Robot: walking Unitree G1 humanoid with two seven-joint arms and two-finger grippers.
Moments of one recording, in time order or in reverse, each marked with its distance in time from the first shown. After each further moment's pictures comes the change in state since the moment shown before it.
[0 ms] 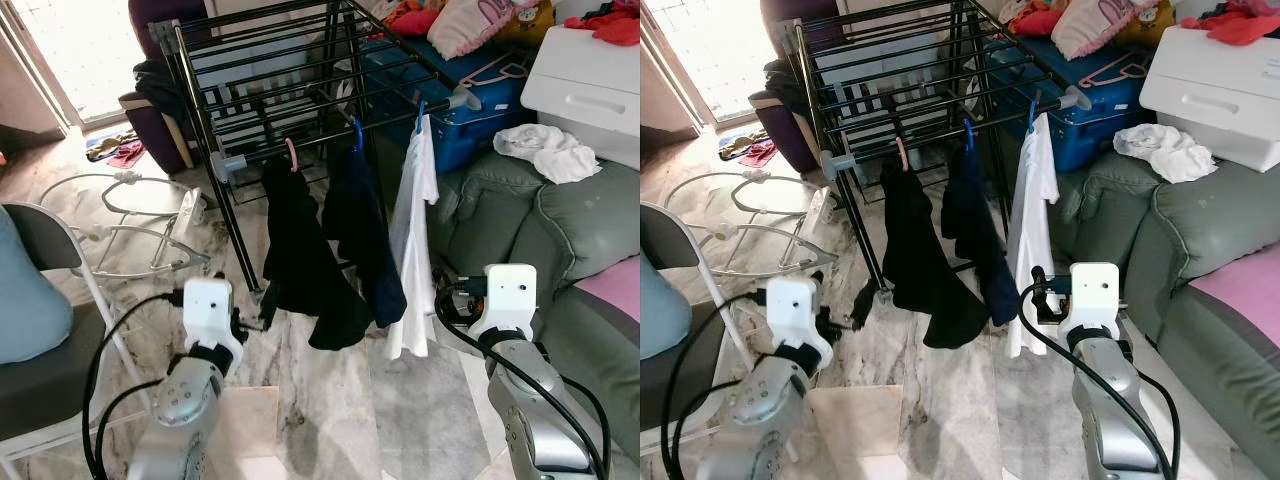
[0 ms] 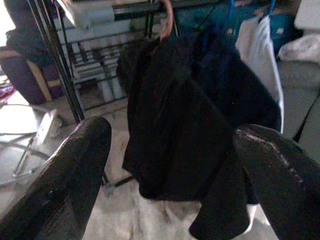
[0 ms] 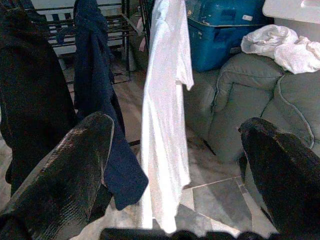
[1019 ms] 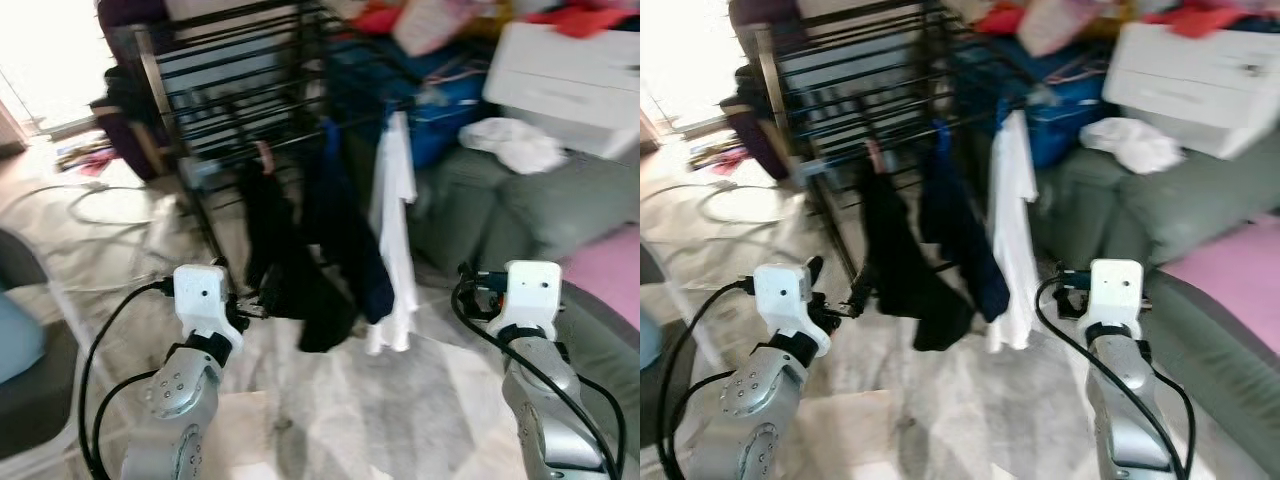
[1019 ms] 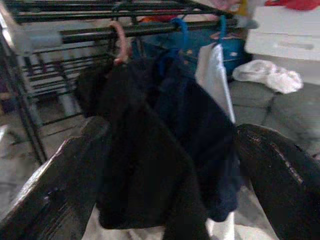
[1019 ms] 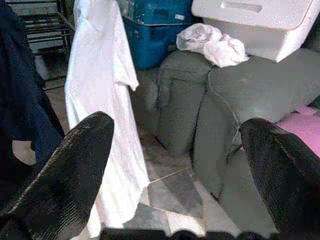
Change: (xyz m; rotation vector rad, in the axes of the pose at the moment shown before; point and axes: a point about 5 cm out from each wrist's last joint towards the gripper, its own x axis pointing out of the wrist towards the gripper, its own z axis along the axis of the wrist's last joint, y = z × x) left arm 0.001 -0.004 0.011 -0.067 -0.046 -0.063; right arm 0.000 -0.022 0.004 -0.034 -0.010 -0.131
